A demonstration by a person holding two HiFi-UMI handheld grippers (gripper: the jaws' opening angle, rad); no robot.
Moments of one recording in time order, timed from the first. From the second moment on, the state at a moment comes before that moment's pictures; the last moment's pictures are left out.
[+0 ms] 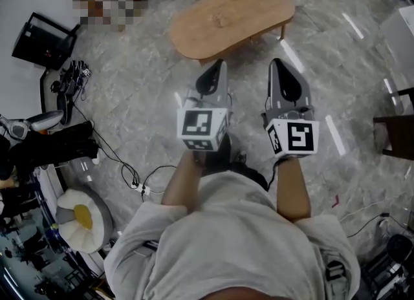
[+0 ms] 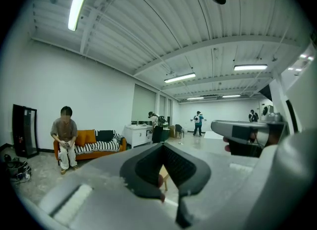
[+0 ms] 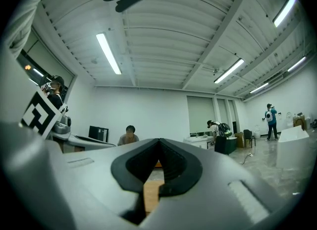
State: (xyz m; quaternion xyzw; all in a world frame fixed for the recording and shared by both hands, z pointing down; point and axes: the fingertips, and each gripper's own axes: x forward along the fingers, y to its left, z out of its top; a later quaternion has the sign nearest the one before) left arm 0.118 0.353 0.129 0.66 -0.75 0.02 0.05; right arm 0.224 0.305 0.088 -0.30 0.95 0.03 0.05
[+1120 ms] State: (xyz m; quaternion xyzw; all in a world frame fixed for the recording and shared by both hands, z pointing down) left arm -0.080 0.184 0.149 0.68 -0.72 0.00 0.10; right arm 0.042 0.145 0.096 -0.34 0.94 0.02 0.01
